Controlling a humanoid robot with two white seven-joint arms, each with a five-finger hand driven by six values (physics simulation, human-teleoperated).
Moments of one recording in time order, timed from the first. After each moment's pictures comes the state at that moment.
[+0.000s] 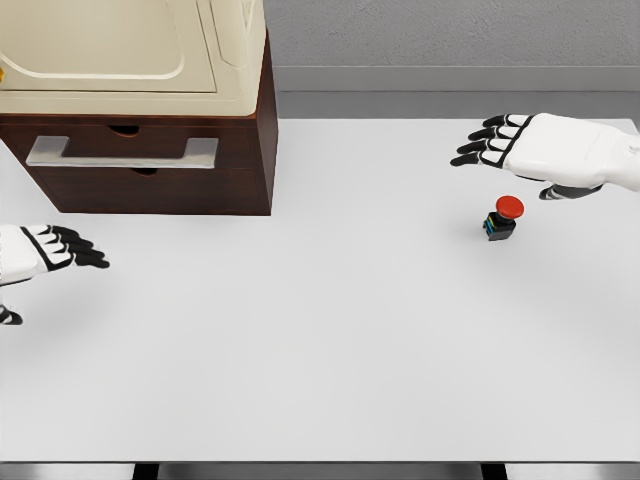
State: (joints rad) left arm 0.07 1.38 -0.19 -1.76 -0.13 -0.61 -0.38; right arm -0.60 -0.93 0.41 -1.66 0.45 -0.61 0.61
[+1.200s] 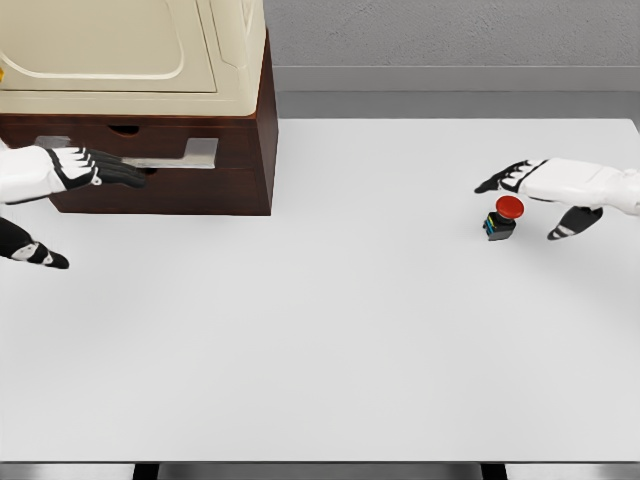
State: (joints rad) left arm -0.58 1.35 -0.65 -1.77 0.36 -0.61 -0.51; right arm -0.65 -0.88 0.58 -1.27 0.33 -0.61 0.61
